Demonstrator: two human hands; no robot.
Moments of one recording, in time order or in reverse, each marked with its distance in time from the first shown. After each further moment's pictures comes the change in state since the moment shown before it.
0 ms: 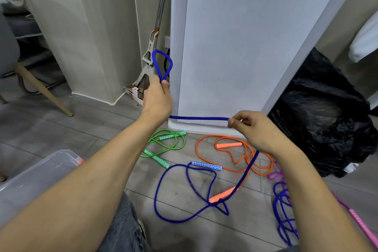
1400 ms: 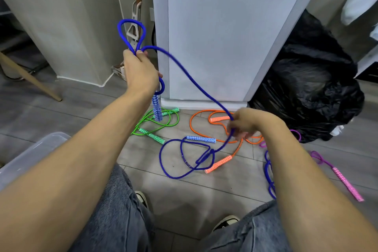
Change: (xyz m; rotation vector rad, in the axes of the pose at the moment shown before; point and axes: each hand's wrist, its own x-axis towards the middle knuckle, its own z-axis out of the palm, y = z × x) left_hand -0.024 0.023 -0.004 -0.334 0.154 -0.171; right_hand -0.001 0.046 0.020 -0.298 -0.513 0.401
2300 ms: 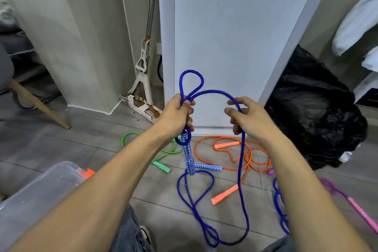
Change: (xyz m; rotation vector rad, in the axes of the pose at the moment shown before) left_hand -0.032 -0.001 0.013 -0.151 -0.650 -0.105; right_hand -0.047 -0.049 -0.029 0.753 0.533 -0.338
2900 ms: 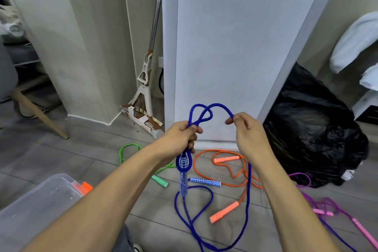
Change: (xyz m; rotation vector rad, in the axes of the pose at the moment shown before) left_hand -0.005 -0.005 0.001 0.031 -0.138 -0.136; right_hand -0.002 0.000 0.015 -0.135 0.244 -0.197
